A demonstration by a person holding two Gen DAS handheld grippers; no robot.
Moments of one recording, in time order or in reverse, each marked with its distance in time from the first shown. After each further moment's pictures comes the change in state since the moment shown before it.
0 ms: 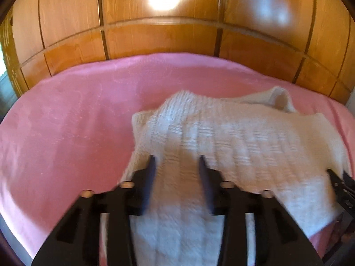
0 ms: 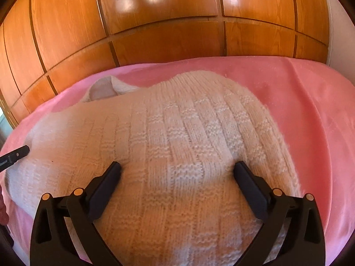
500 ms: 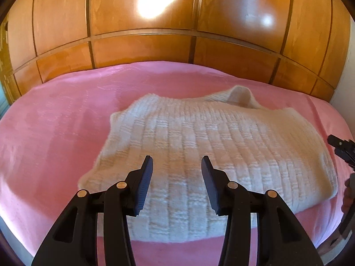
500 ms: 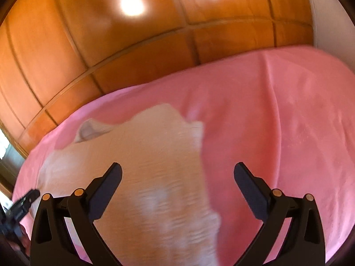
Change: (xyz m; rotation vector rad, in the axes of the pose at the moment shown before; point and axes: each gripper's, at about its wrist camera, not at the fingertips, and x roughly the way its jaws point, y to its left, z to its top) left arm -0.032 -0.037 -0.019 0.036 -0.025 -0.072; right arm -0.034 -0.090 0.044 0.188 0.020 0.051
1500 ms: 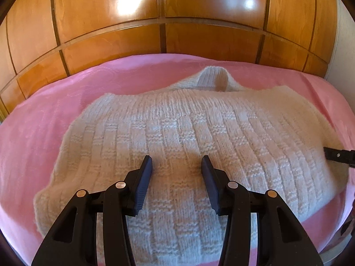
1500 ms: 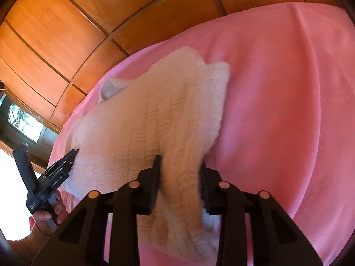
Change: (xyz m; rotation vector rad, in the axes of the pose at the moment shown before) left arm 0.047 -0.055 0.001 0.126 0.044 -0.015; right arm 0.015 -0.010 -0.022 0.002 0.270 0.266
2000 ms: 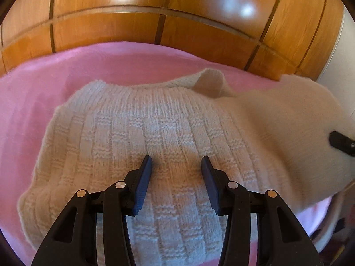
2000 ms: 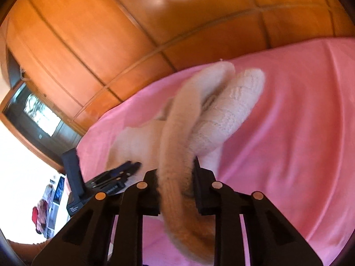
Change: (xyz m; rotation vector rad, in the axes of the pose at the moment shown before) left arm 0.002 0.043 0.007 -0.153 0.052 -0.248; right arm -0.029 0.119 0.019 -0.119 -0.079 0.114
